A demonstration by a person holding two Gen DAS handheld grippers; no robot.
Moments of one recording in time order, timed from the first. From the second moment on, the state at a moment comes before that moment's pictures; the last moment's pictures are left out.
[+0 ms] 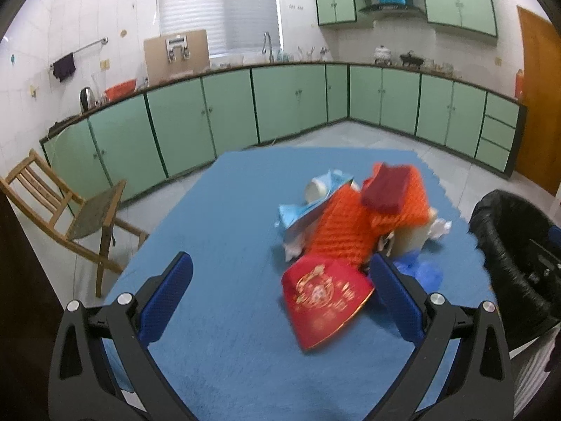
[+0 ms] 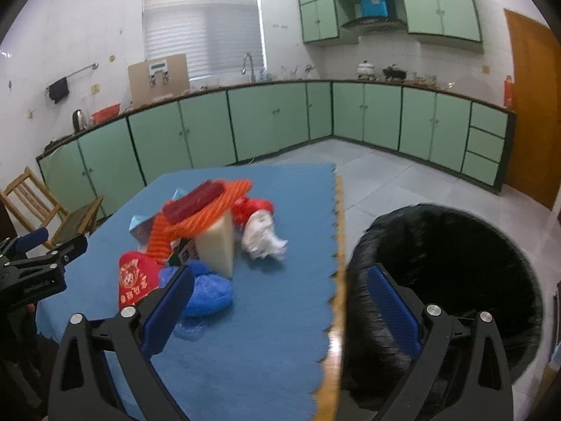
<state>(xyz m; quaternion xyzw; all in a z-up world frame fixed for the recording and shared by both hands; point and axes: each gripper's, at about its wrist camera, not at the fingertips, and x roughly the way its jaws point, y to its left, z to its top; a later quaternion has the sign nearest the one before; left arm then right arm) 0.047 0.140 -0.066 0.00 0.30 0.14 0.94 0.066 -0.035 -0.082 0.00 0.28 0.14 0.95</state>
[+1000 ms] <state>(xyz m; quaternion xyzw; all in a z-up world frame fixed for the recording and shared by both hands) 0.071 0.161 -0.127 -0.01 0.37 0.13 0.92 0.113 0.037 -0.157 0.01 0.39 0.27 0.88</state>
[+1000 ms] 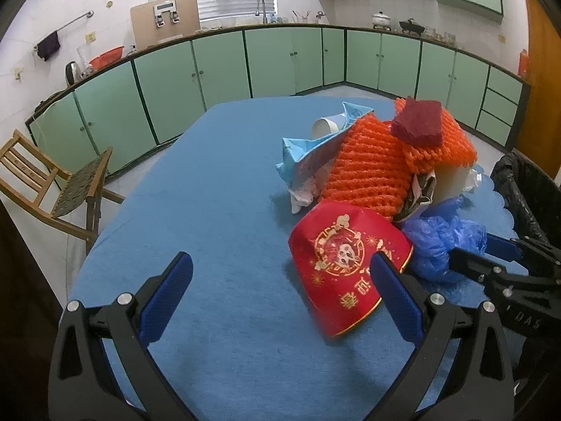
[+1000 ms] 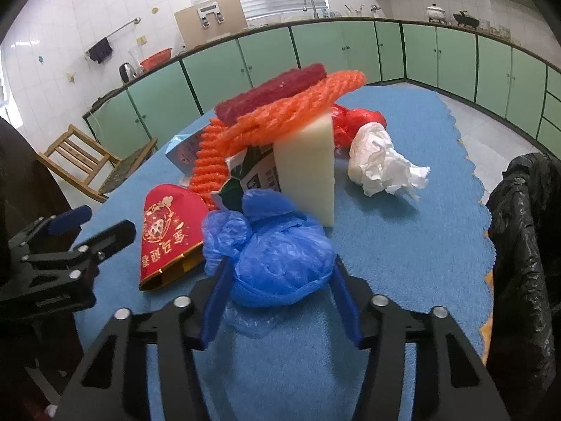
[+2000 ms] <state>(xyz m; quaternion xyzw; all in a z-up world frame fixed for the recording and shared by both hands) 0.092 0.151 -0.159 -0.12 0.43 0.06 0.89 0.088 -0.001 -0.135 -0.04 0.36 0.22 0.91</state>
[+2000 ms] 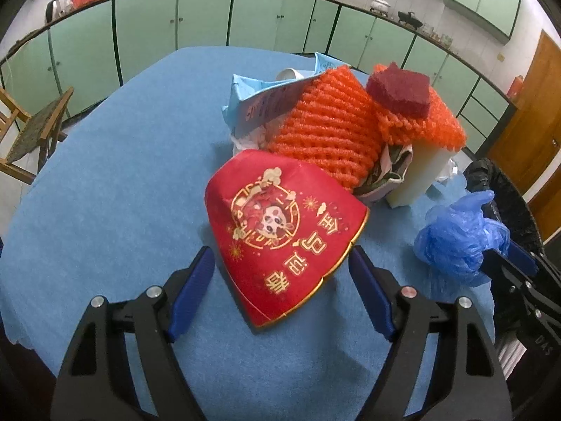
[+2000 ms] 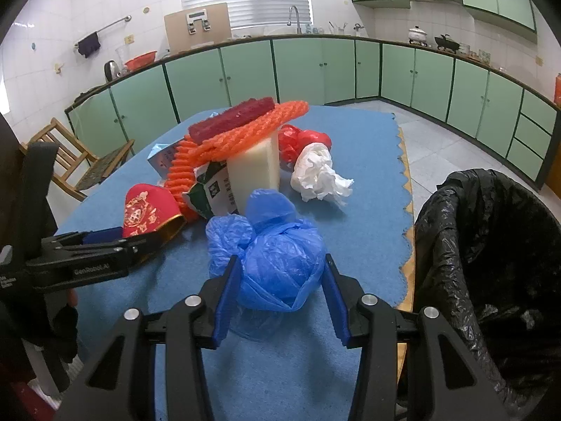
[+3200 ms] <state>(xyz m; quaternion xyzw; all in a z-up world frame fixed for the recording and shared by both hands) 0.047 0.110 -0.088 -0.04 0.36 0.05 0.93 0.073 -0.018 -0.097 0.00 0.32 0.22 0.92</state>
